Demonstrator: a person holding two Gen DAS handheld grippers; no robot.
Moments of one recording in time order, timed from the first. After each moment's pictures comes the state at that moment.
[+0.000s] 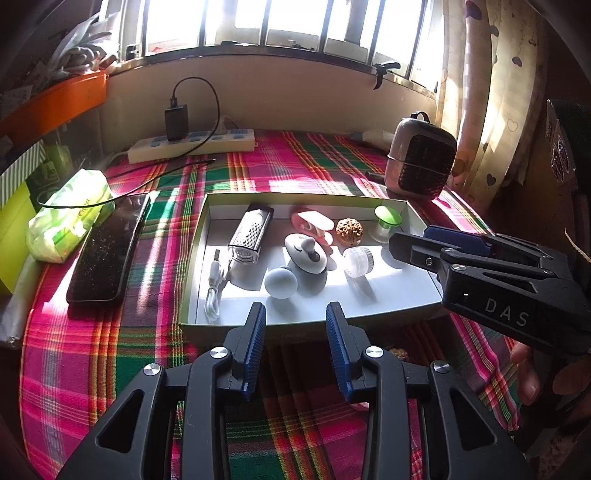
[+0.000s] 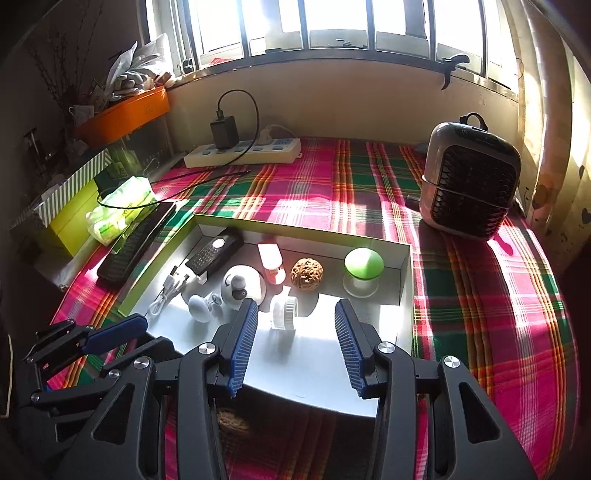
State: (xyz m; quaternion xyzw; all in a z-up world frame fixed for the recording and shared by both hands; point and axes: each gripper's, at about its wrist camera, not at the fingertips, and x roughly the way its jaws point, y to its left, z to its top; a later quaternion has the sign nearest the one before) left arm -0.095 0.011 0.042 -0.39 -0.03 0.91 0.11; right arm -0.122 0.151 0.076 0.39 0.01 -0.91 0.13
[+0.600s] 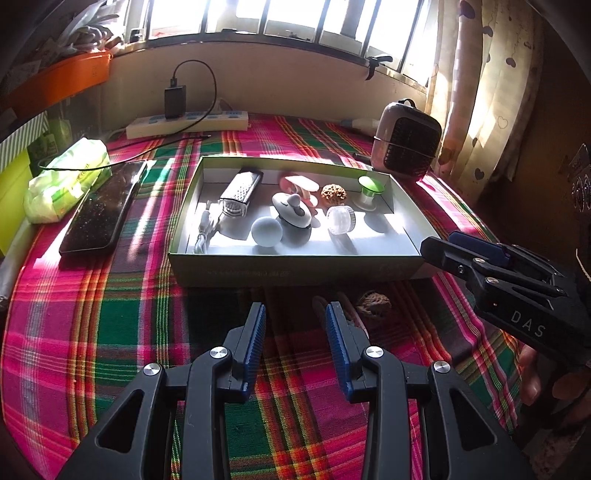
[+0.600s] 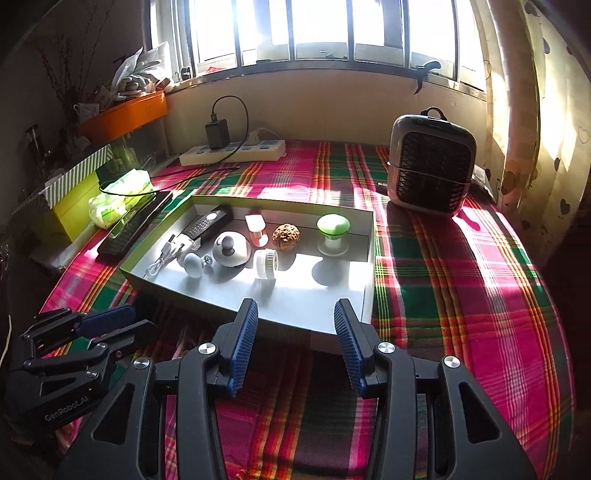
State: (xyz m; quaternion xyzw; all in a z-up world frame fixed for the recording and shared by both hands) left arm -0.061 0.010 0.023 -0.41 -0.05 0.90 0.13; right arm -0.070 0.173 0.064 0.37 0.02 -0.92 0.10
